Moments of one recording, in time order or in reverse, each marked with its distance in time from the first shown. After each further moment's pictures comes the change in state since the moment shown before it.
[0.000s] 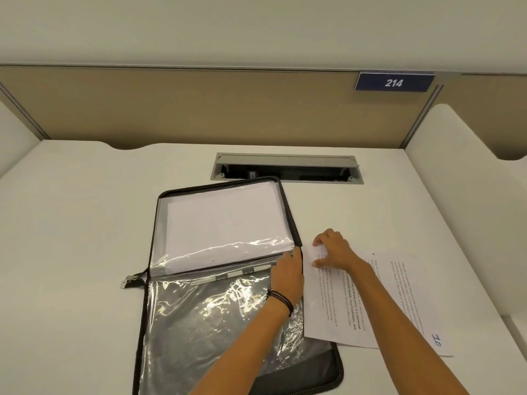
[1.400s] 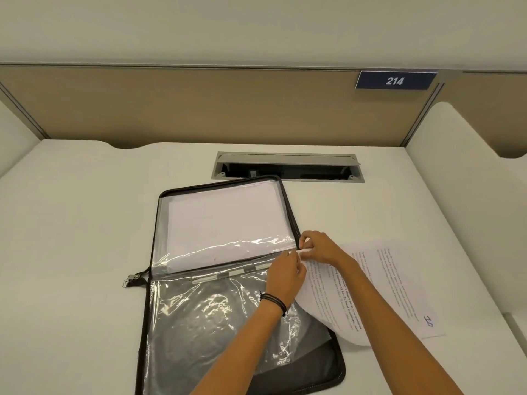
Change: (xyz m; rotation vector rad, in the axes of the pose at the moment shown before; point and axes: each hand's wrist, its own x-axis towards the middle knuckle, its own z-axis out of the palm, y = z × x) left_hand -0.003 -0.011 -0.001 -0.246 0.130 0.012; right_hand -0.003 -0.042 -0.009 0.450 -0.073 -0.067
